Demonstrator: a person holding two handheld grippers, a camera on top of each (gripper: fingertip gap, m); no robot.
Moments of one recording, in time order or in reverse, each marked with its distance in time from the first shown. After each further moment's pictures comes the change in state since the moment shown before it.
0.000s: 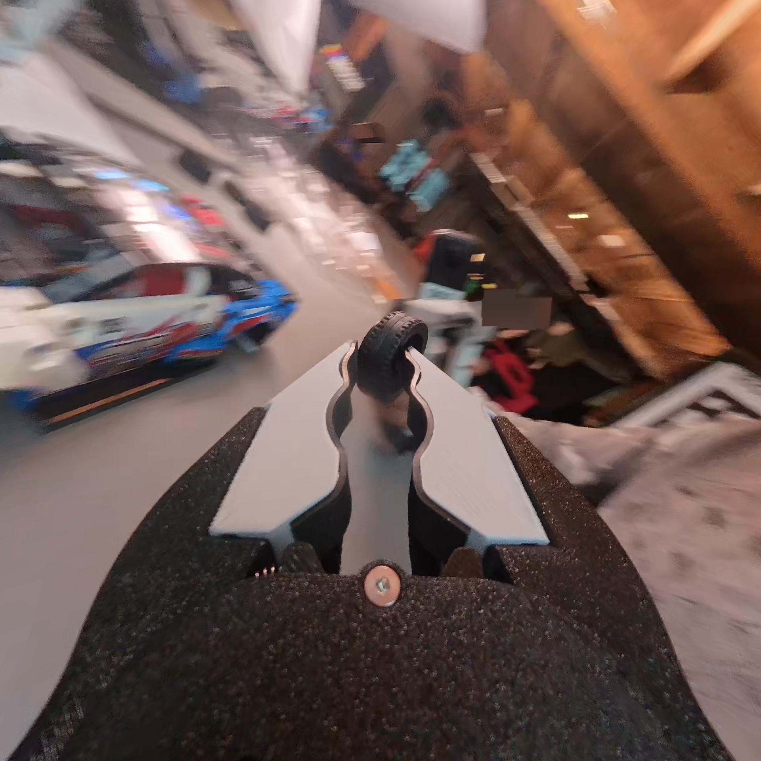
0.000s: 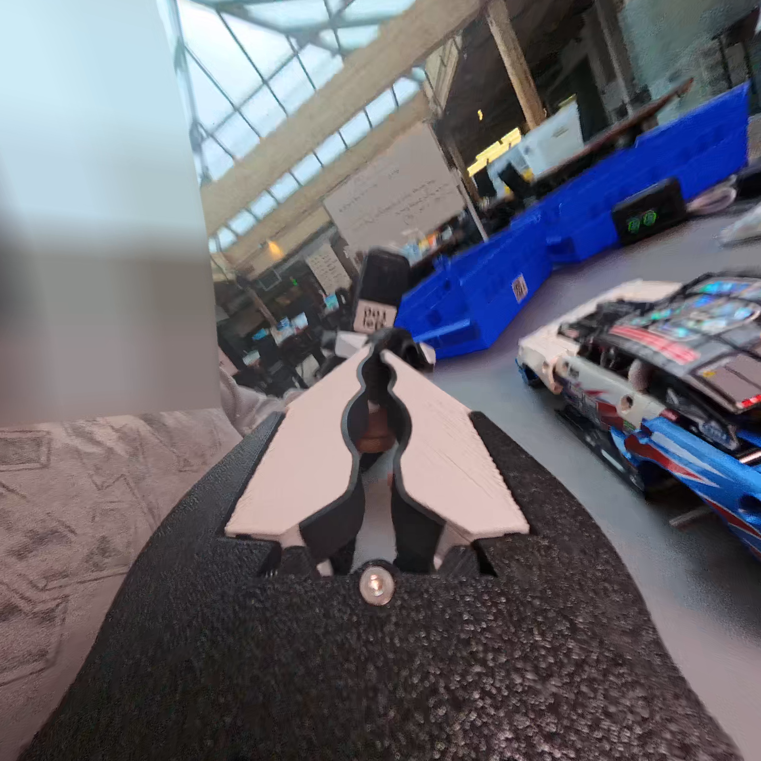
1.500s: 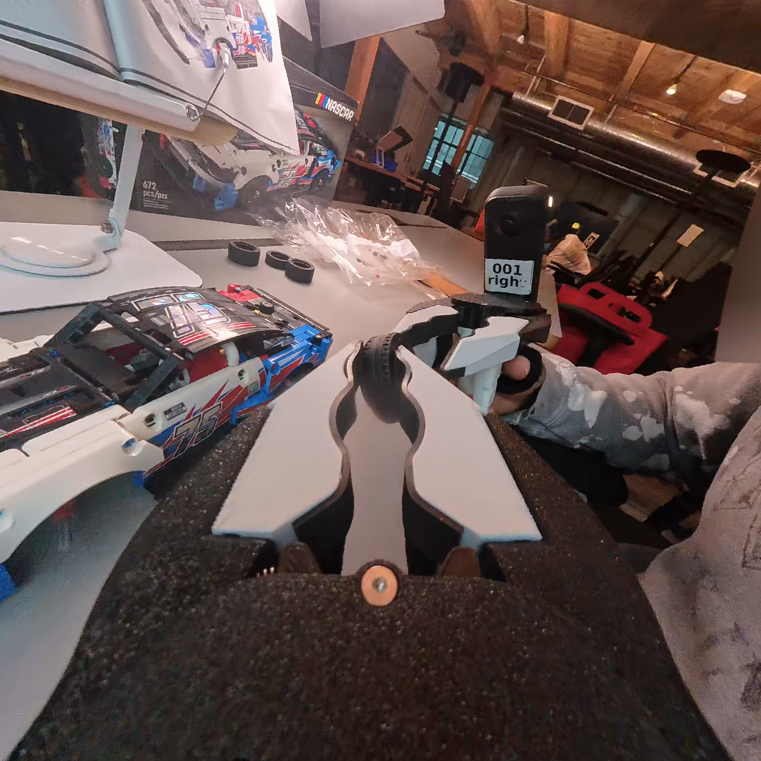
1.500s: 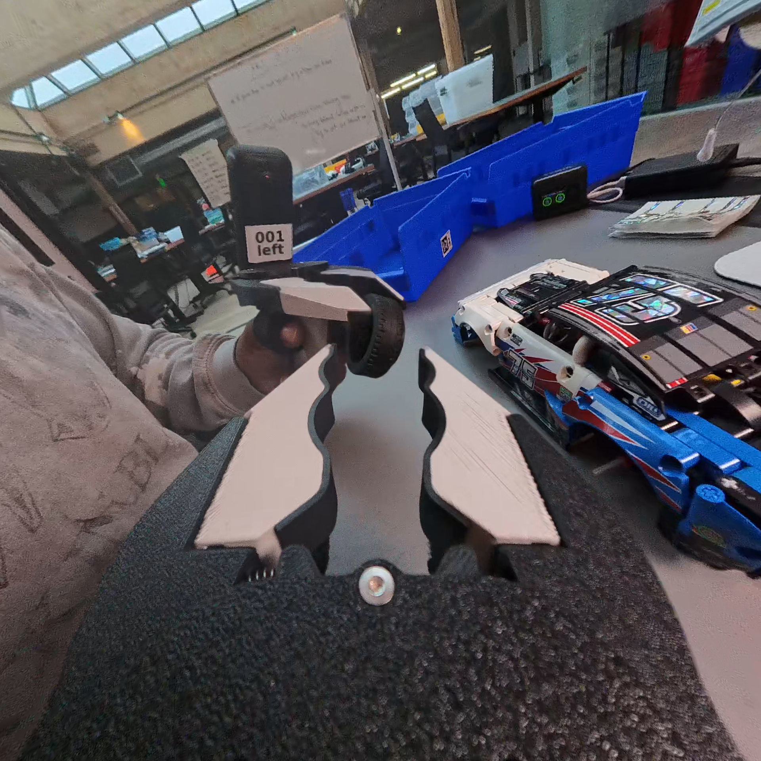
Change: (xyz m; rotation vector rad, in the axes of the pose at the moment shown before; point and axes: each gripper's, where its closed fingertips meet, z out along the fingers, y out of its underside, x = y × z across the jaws) left arm 0.007 -0.005 -0.006 0.010 -0.115 0.437; right arm 0.009 0.023 0.000 -0.184 0.248 -0.230
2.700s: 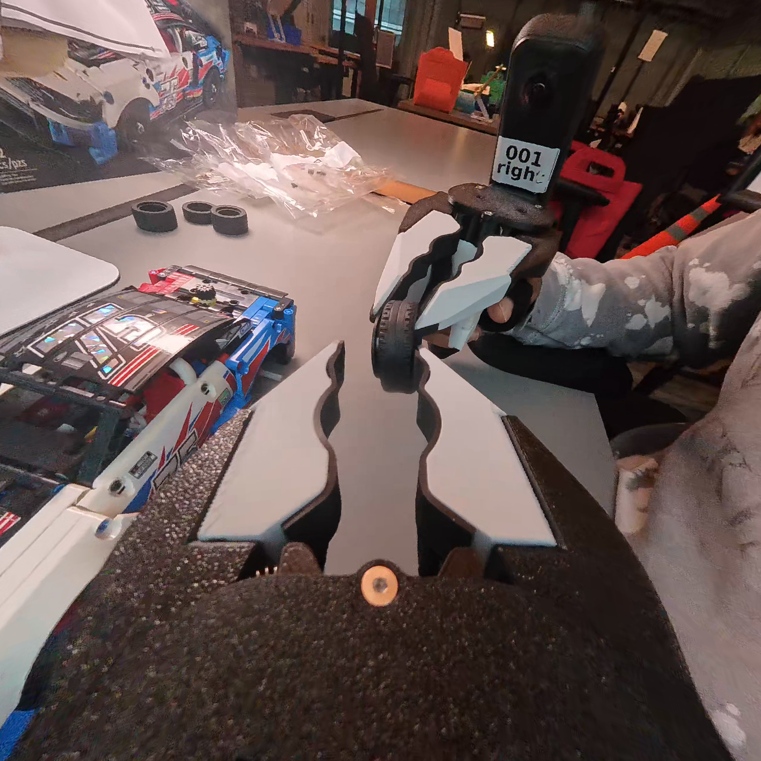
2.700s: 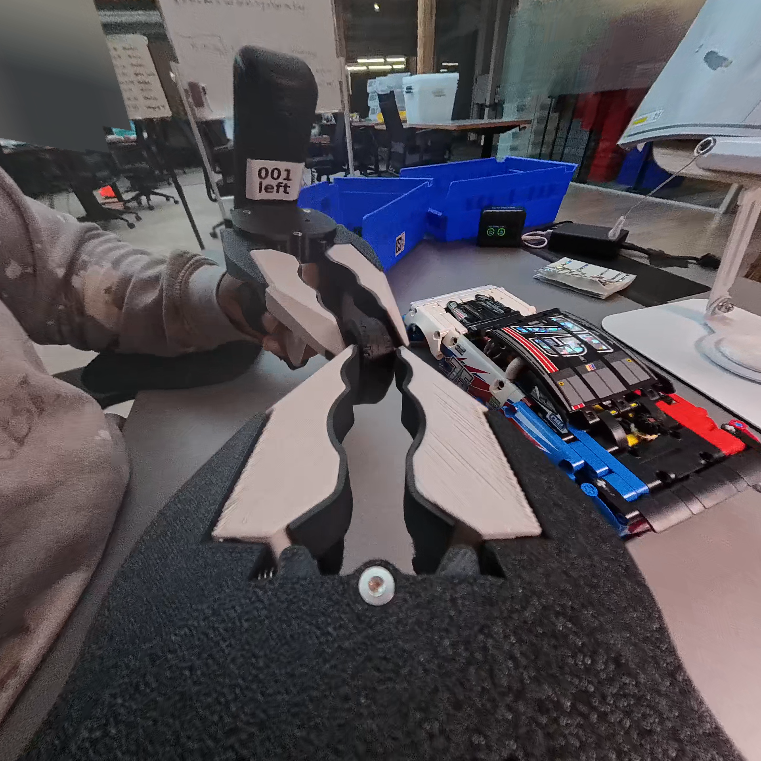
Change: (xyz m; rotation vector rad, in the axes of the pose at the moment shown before) left arm 0.009 0.026 0.021 -0.241 0.191 0.202; right arm 0.009 -0.001 -0.012 -0.036 0.130 -0.293
